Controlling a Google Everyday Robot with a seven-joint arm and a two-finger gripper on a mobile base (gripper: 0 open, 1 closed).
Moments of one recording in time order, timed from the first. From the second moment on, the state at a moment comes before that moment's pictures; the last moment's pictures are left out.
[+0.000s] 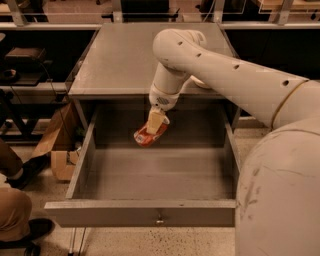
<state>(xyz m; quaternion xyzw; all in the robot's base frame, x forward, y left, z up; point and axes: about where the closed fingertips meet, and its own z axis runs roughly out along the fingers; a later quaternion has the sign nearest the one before) 0.649 0.008 0.755 -0.65 0.75 0.07 0.12</state>
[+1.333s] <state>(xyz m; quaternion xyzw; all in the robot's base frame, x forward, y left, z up) 0.605 -0.033 0.709 -0.62 0.78 0.04 0.07</state>
